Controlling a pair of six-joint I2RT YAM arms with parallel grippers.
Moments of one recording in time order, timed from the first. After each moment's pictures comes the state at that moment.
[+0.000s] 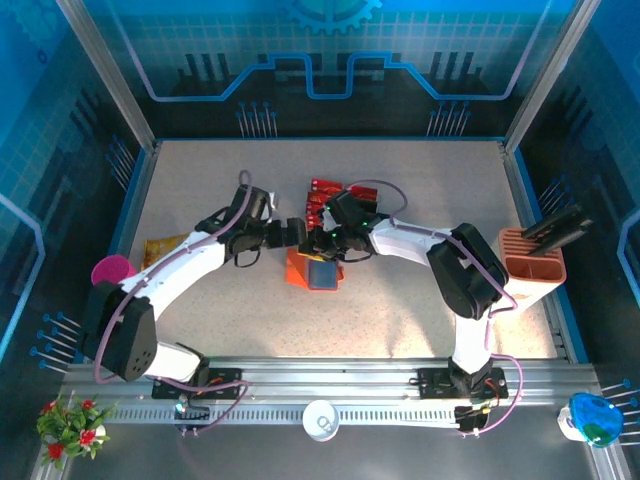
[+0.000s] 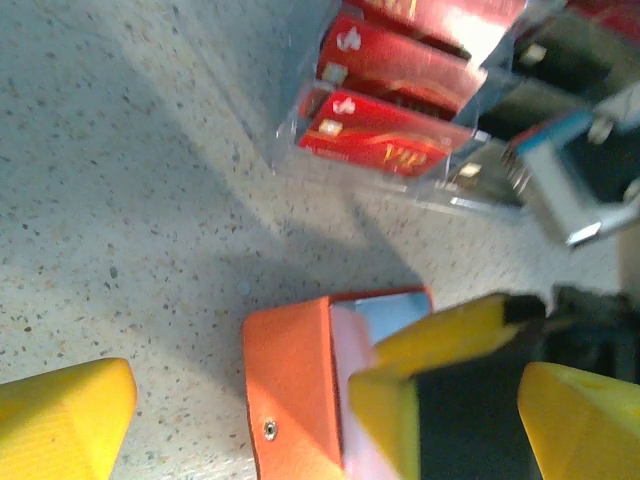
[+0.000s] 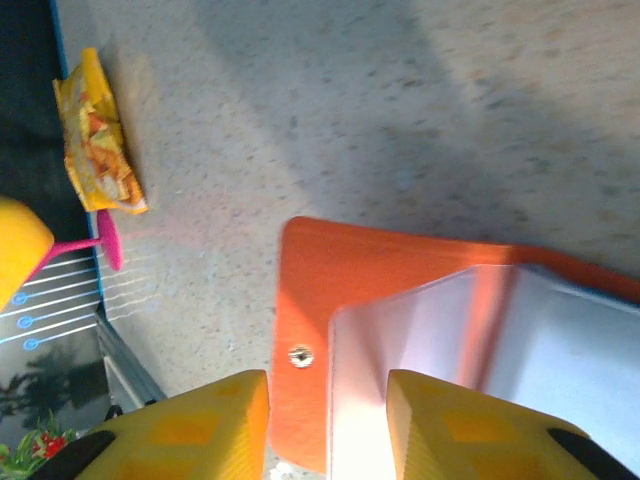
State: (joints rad) left arm -0.39 1.41 0.98 -0.44 0.16 -0.54; right arm 0.67 1.90 1.24 -0.22 -0.51 0.85
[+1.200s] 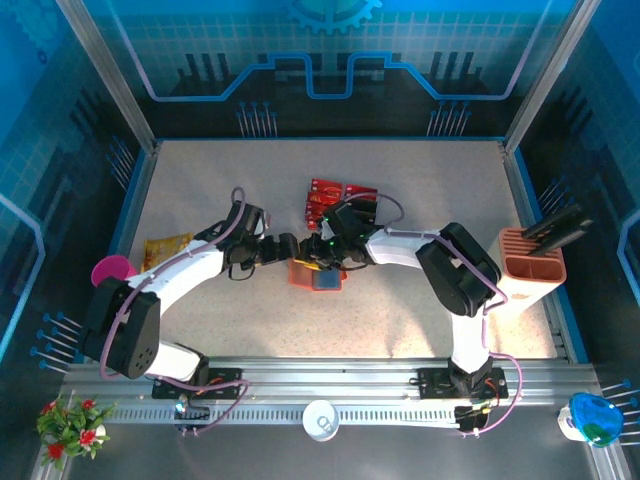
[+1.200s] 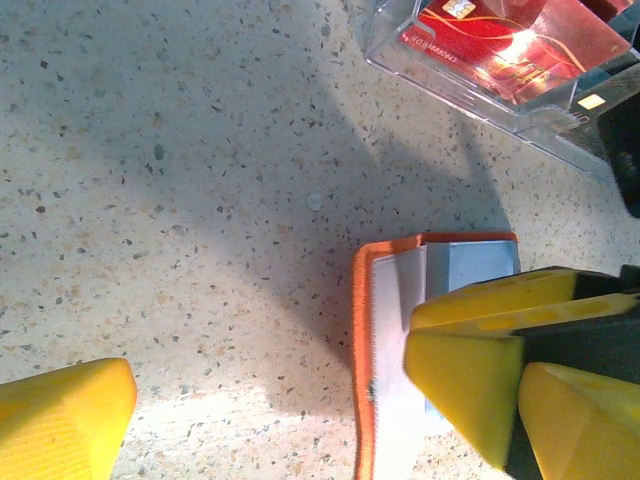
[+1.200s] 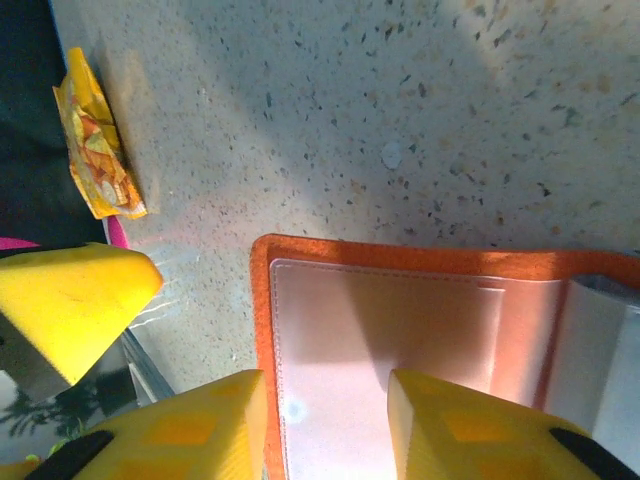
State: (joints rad) left arm -0.34 1.43 0.83 -0.41 0.23 -0.61; right arm 0.68 1.94 1.13 -0.03 -0.53 0.98
